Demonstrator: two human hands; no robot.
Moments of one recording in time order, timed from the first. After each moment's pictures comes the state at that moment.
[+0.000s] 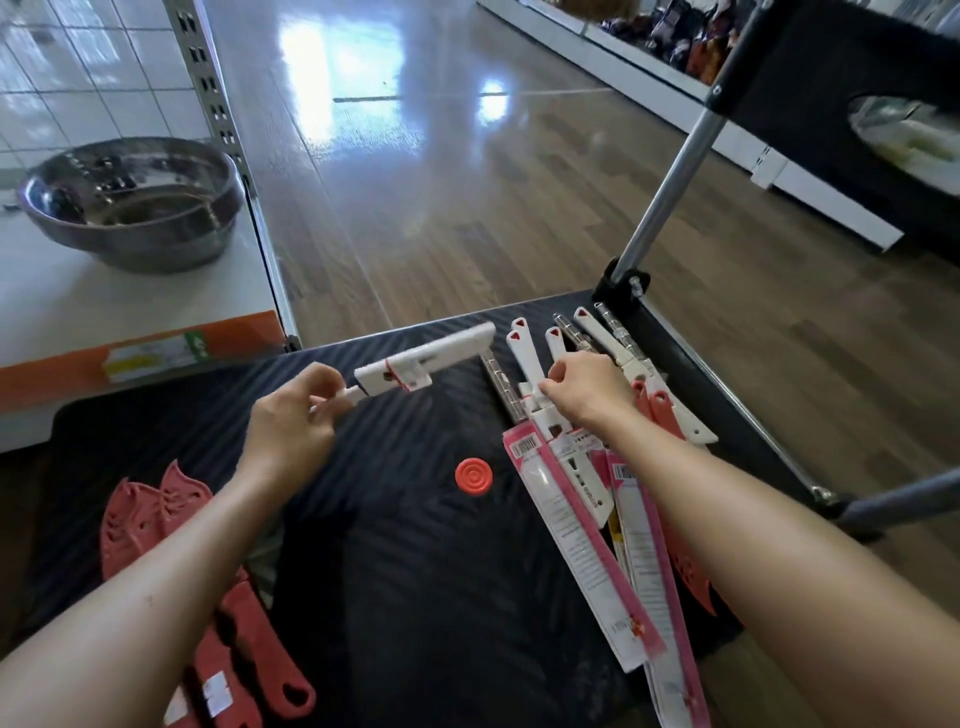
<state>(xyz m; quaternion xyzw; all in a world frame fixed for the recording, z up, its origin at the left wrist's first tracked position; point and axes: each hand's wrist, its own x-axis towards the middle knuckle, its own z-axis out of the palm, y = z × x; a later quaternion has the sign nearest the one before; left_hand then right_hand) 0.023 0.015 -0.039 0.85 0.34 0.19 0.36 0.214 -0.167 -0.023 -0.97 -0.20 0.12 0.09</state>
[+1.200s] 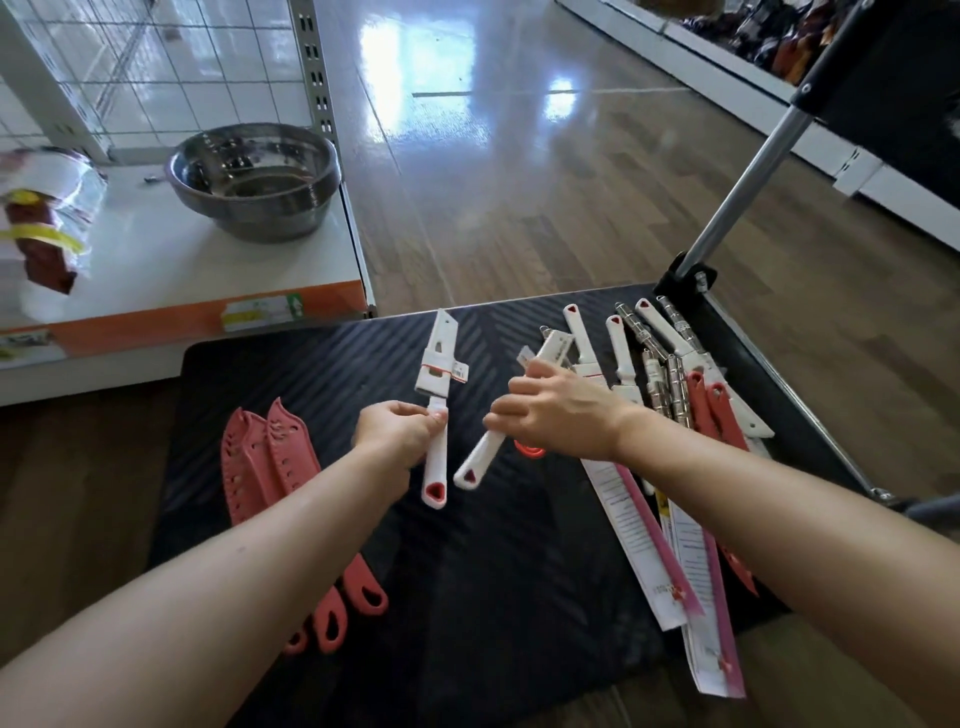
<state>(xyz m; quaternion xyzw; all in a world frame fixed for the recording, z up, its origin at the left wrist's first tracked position) 0.002 -0.031 -0.038 0.52 0.54 0.11 0.65 0.151 -0.149 -0.021 -0.58 -0.80 -0.16 -0.07</state>
